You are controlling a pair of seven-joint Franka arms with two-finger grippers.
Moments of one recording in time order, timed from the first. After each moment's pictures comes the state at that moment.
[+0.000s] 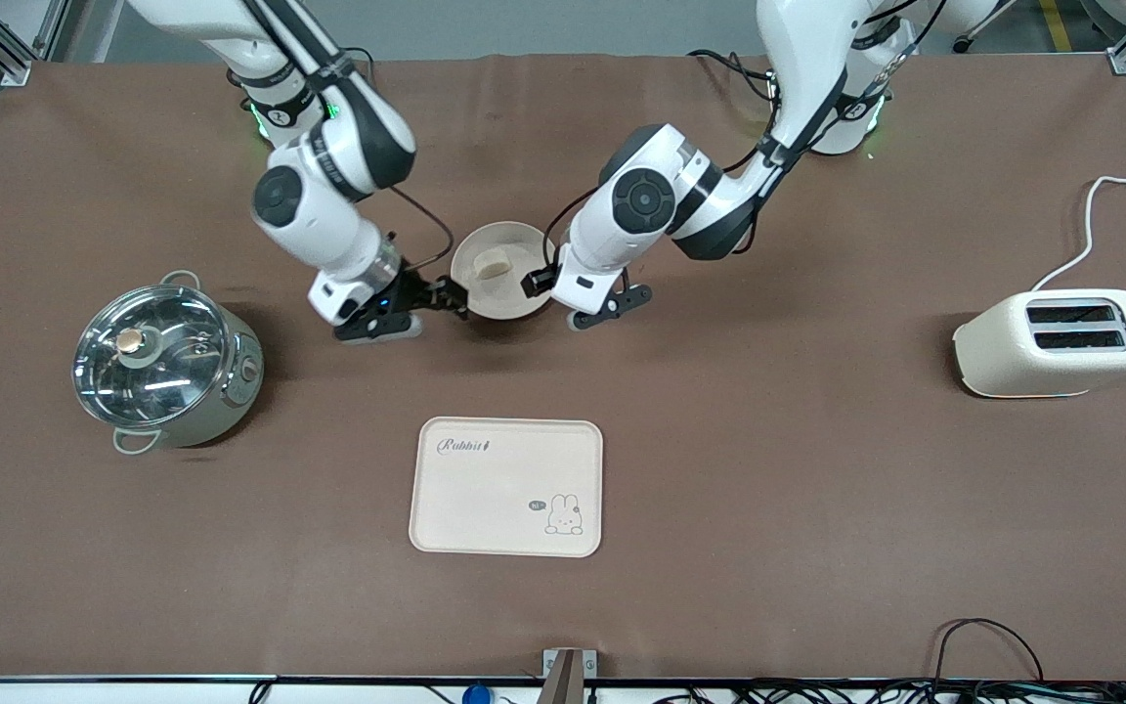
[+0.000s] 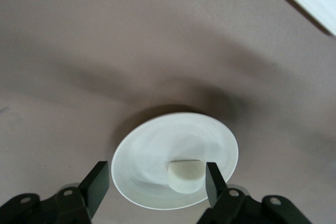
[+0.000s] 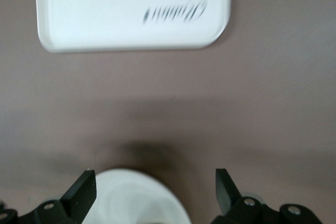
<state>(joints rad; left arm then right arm) -0.55 0.52 -0.33 -1.75 -0.28 2.32 -1.12 -0.05 0.20 0.52 -2.22 0.32 2.55 0.23</state>
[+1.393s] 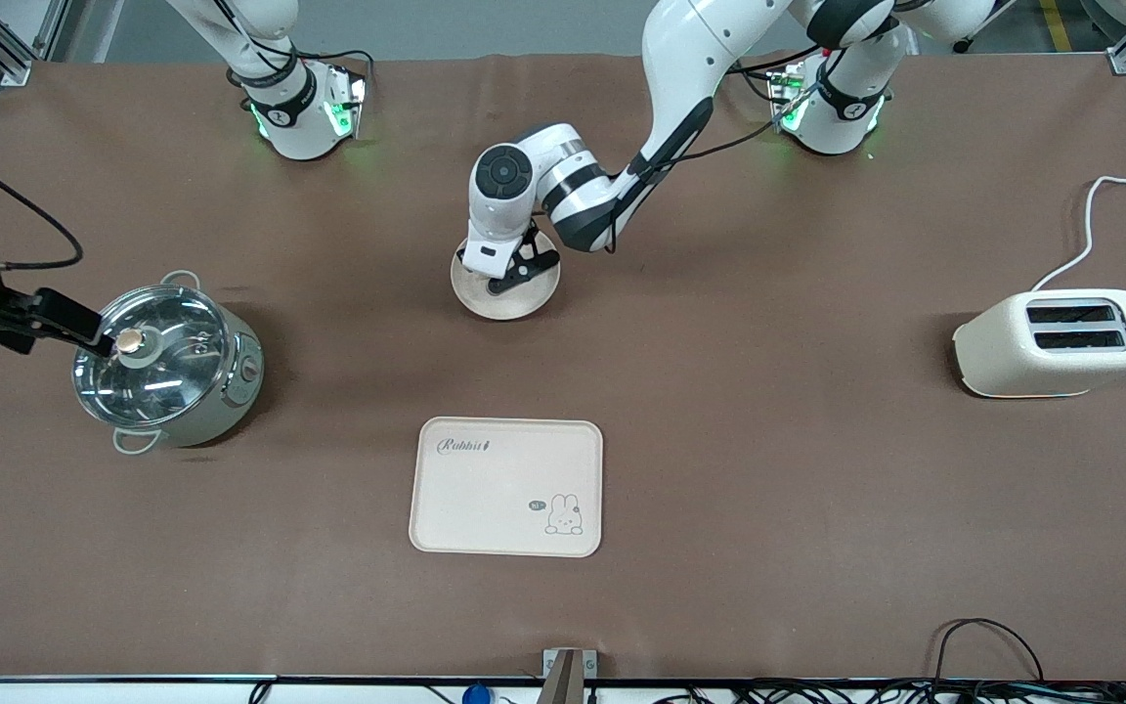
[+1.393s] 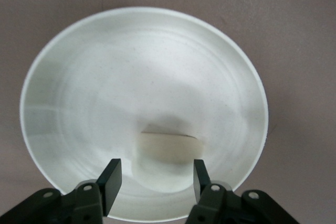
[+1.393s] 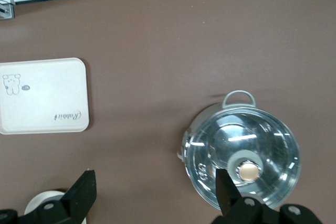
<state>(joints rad) -0.85 0.80 -0.27 -1.50 -0.08 2.34 -1.50 -0.49 0.18 0.52 -1.41 -0.02 1.66 0.10</state>
